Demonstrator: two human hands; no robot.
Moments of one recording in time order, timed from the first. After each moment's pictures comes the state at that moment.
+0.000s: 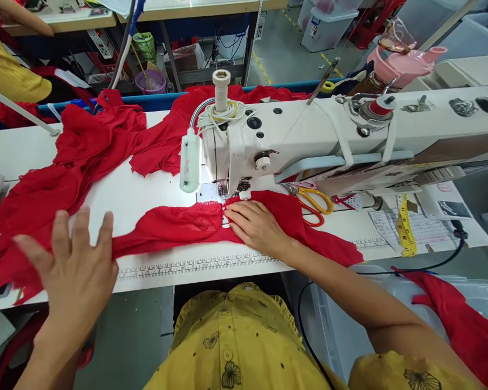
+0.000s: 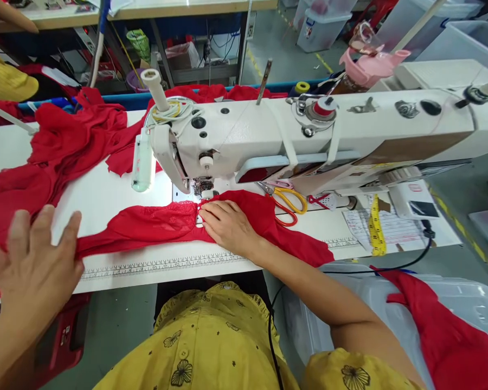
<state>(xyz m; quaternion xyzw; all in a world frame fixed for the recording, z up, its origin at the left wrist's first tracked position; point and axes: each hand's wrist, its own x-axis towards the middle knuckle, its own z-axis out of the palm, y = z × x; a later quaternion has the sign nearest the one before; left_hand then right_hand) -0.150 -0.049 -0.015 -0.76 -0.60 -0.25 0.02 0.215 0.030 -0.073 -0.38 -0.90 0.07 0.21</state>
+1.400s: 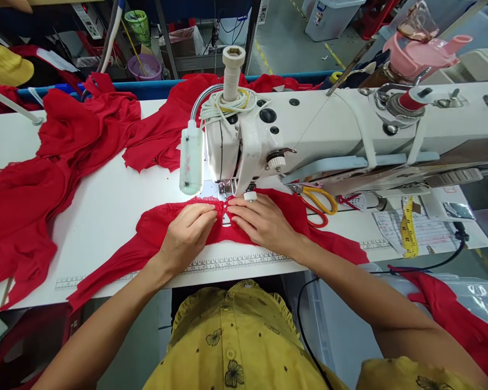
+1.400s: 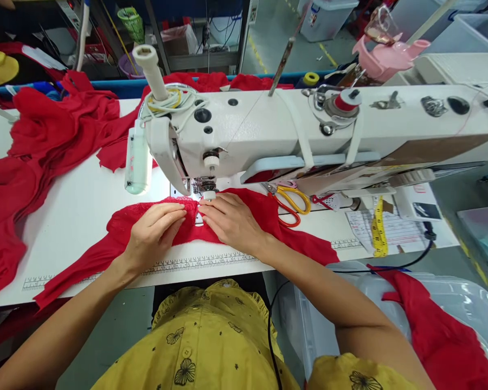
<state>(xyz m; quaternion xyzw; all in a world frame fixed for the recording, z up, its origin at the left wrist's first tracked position) -0.015 0.022 -0.061 -0.85 -0.39 -0.35 -0.08 0.219 0.041 -0.064 -0.37 -0.89 0.10 0.24</state>
